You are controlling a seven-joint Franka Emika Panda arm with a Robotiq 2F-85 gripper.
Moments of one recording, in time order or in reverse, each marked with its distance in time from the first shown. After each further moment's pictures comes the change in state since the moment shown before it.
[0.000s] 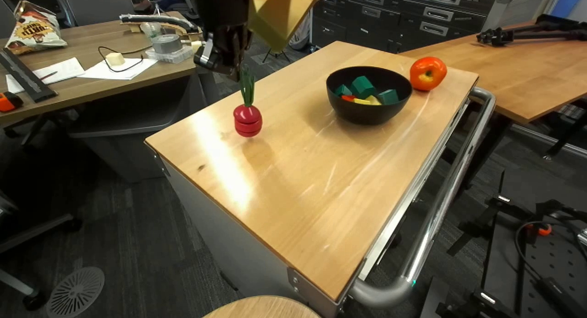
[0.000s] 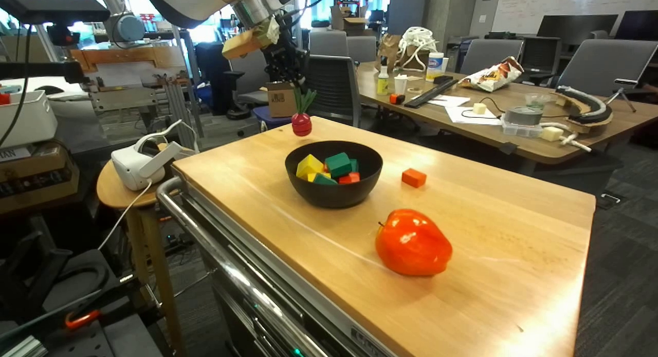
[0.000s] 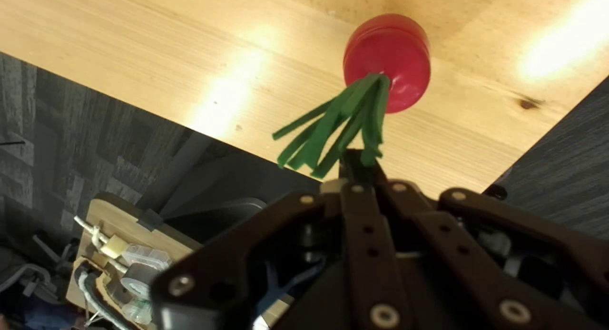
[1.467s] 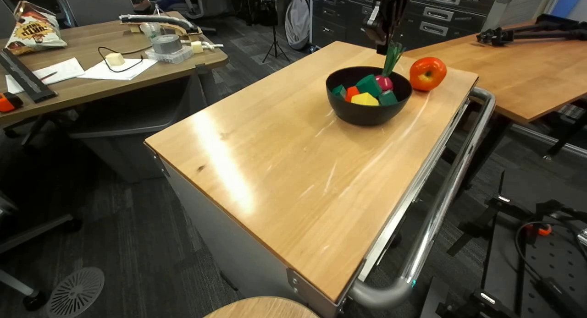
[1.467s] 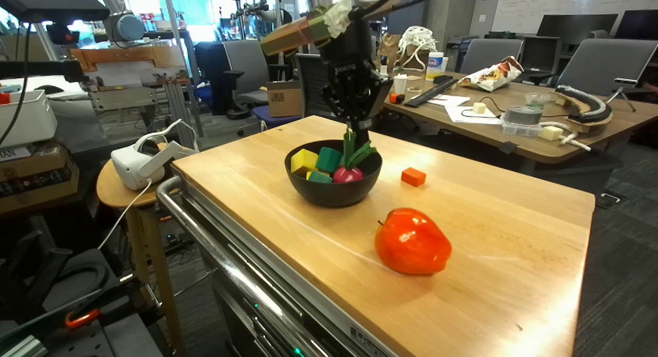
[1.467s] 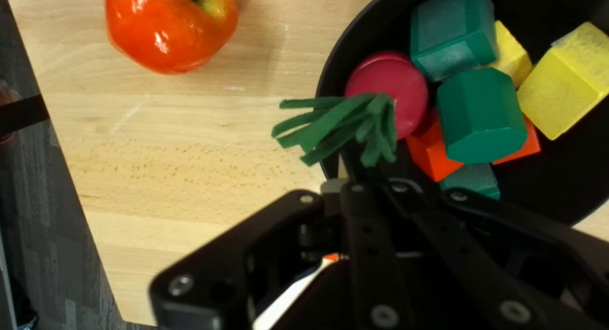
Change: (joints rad) arm -0.276 -0.243 -0.164 -0.258 0.260 -0.226 -0.292
